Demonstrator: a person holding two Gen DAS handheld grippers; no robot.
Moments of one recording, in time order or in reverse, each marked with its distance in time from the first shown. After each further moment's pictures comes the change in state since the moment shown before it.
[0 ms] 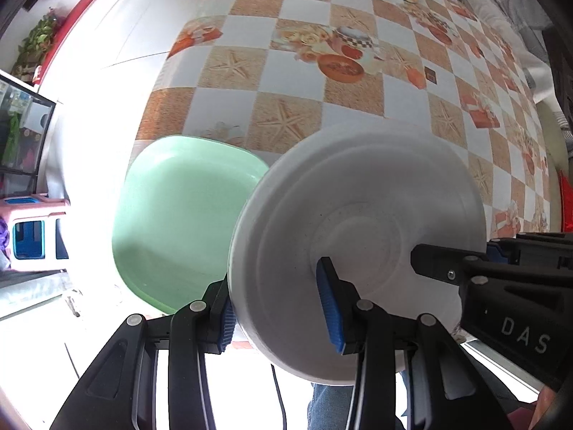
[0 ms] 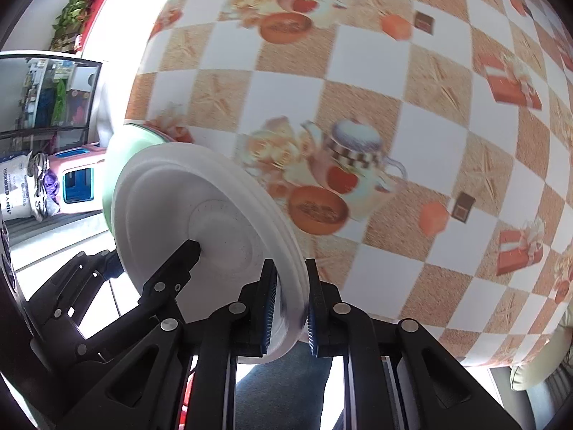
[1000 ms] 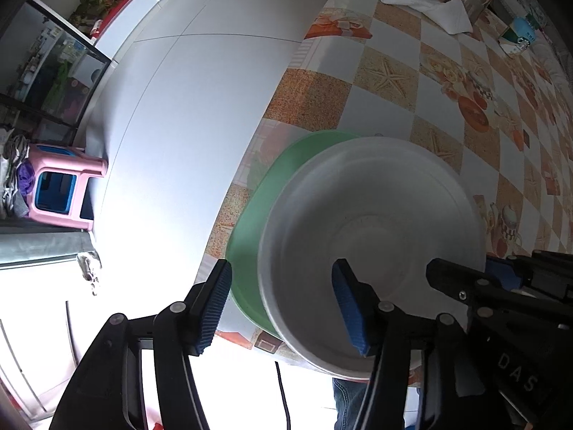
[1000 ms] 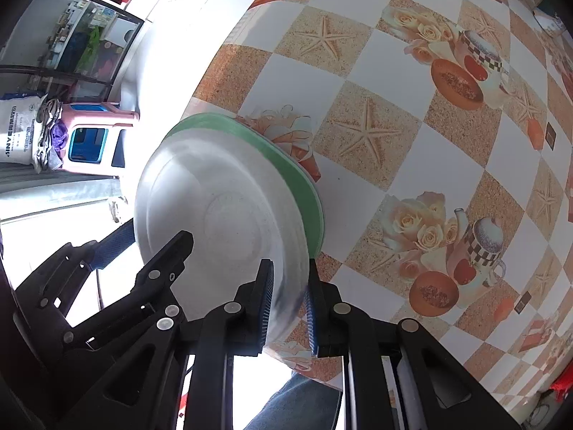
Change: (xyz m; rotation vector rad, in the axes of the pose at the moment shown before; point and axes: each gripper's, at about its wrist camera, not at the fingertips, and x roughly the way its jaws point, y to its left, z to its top) left arm 0.029 0.099 0.023 -0.206 -0.017 0.120; right arm 0.051 0.112 0.035 -0.230 -0.019 -0.037
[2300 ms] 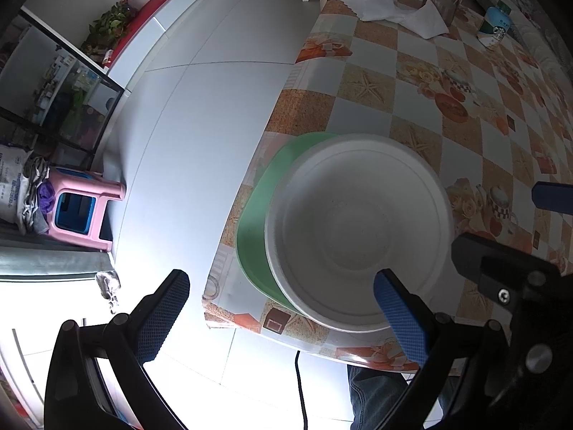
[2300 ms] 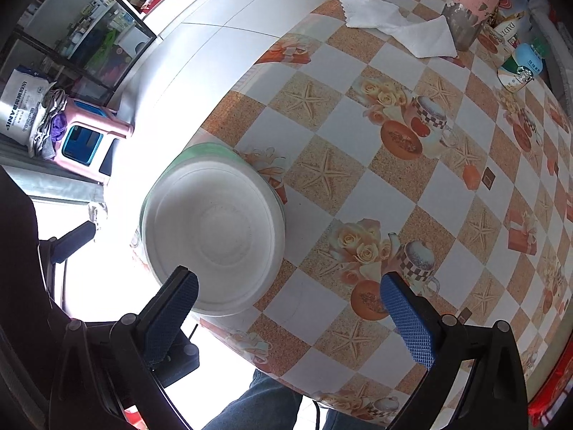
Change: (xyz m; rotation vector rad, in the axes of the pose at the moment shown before) left arm -0.040 -0.014 -0.032 0.048 -0.101 0.069; right arm -0.073 -0.004 -0.040 -0.114 -0.181 -0.134
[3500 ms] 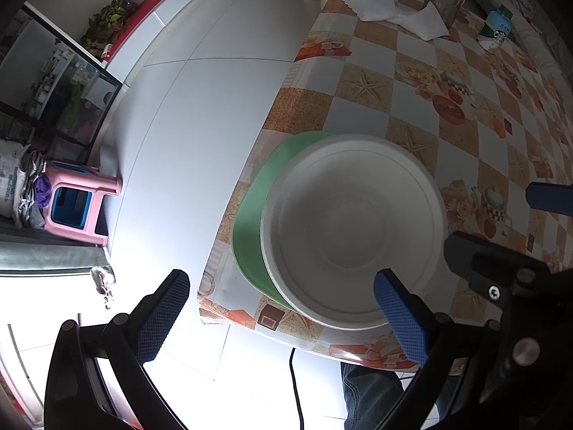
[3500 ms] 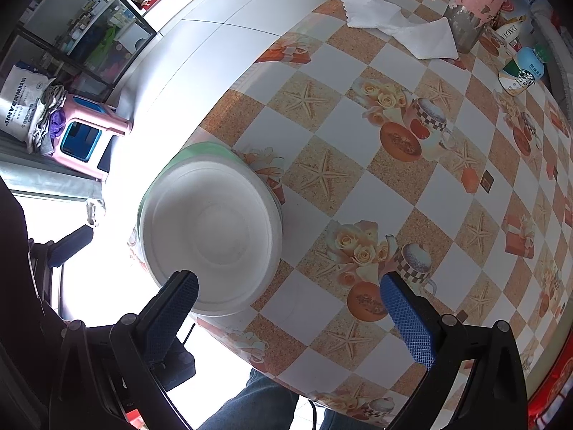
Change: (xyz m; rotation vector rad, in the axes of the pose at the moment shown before) left arm -0.002 0.000 0.002 -0.018 0.014 -0.021; right arm 0.001 0.001 0.003 -0.016 0.008 -0.006
